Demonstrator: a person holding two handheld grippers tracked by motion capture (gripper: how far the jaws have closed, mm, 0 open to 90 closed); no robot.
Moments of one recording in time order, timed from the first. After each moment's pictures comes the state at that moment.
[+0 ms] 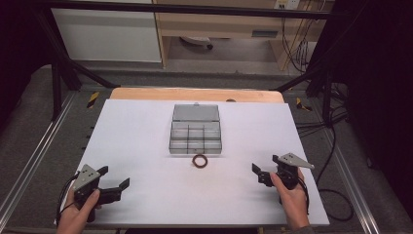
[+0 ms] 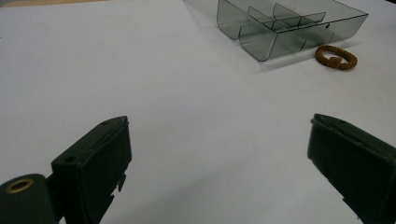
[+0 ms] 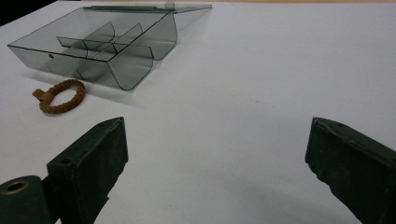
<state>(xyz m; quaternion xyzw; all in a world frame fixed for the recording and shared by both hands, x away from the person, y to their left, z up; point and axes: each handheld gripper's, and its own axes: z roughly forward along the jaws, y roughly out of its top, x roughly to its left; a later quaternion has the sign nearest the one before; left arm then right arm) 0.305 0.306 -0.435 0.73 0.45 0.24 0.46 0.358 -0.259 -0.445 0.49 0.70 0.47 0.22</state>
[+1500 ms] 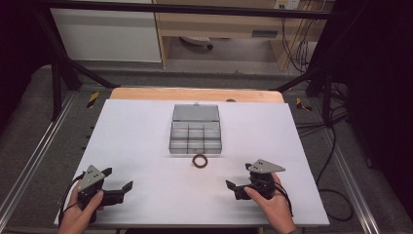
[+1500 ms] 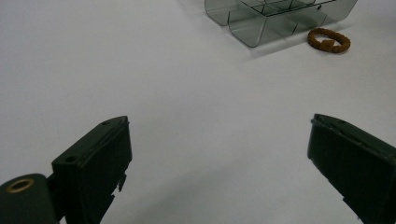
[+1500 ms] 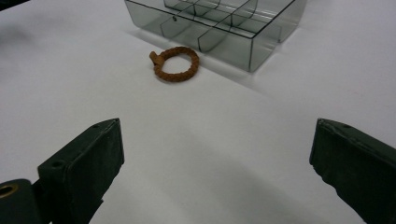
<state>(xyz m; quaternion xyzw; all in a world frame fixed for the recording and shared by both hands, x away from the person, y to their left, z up) 0.305 0.300 -0.438 0.75 0.43 0.23 0.44 0.335 -0.186 -0.434 0.39 0.79 0.46 0.16</state>
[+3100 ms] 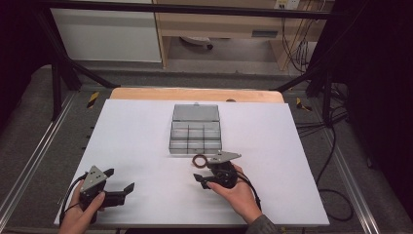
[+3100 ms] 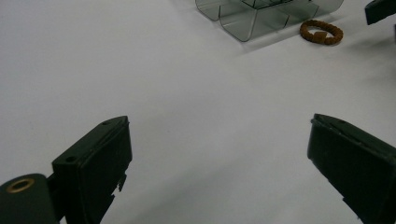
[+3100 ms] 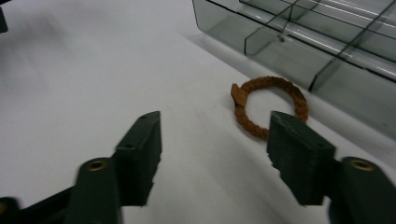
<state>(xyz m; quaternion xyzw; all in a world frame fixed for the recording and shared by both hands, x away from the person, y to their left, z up) 0.304 0.296 -0.439 0.76 0.42 0.22 0.44 0.370 -0.088 -0.440 0.34 0.83 0.44 0.10</state>
